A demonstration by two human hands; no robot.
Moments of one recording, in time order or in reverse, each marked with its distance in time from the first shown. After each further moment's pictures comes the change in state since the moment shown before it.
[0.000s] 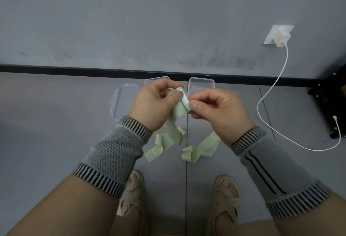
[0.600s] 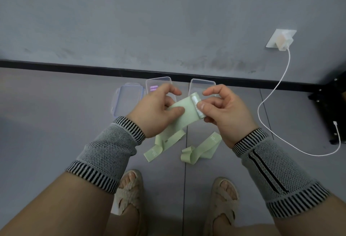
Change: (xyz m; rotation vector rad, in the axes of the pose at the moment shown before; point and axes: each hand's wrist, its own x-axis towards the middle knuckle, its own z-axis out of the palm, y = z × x) left_hand 0.001 -0.015 -0.016 0.367 -0.230 0.048; right_hand 0.001 0.005 -0.008 0.114 0.002 0.081
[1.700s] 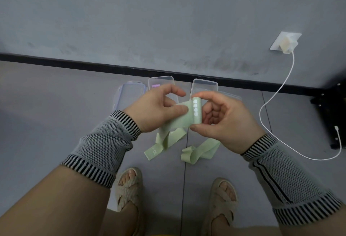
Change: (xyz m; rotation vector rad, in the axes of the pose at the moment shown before) left_hand -0.005 0.004 -0.011 -0.177 -0.115 -0.069; right_hand -0.008 -0.002 -0.001 -0.250 -0.248 -0.166
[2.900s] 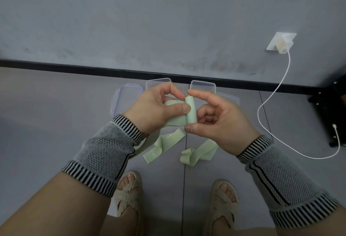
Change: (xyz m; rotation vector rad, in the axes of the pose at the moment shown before) left_hand -0.002 0.016 0.008 -0.359 0.036 -0.003; right_hand 0.002 -0.002 0.002 0.096 -0.032 0.026
